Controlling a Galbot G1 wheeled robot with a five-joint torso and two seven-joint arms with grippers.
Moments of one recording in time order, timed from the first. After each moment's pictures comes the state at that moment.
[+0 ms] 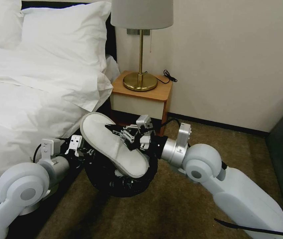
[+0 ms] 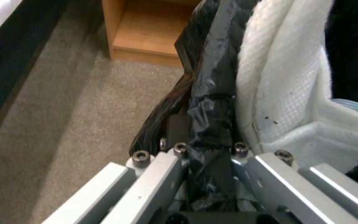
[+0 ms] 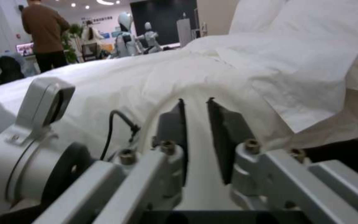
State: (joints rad) left arm 1.23 -0.65 -0.48 -2.33 -1.35 0.74 -0.50; right arm -0.67 1.02 -0.16 2.12 0.93 -0.36 -0.15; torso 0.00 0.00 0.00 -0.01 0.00
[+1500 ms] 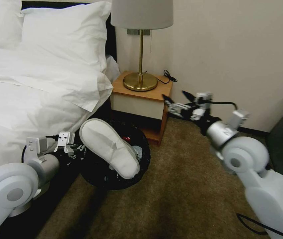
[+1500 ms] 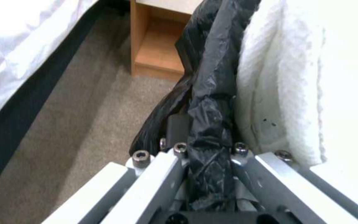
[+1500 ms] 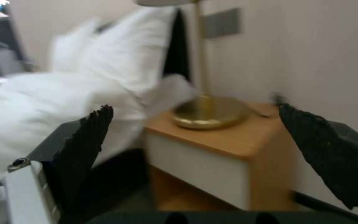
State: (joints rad) left arm 1.30 -0.68 -0.63 -2.36 -1.37 0.74 -0.52; right arm -1.01 0.93 0.45 2.17 0.88 -0.38 0.08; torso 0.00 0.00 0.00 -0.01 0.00
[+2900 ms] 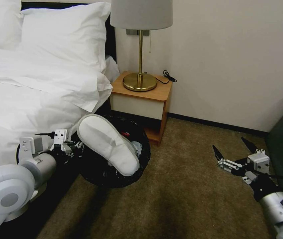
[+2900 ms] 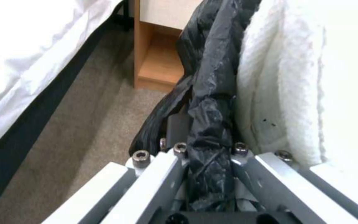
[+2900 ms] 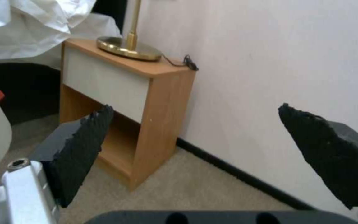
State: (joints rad) left arm 1.33 -0.72 -0.67 -2.40 -1.33 0.74 -0.52; right arm -1.90 1.10 0.92 2.41 0.35 -0.02 -0.08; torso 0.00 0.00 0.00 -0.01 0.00
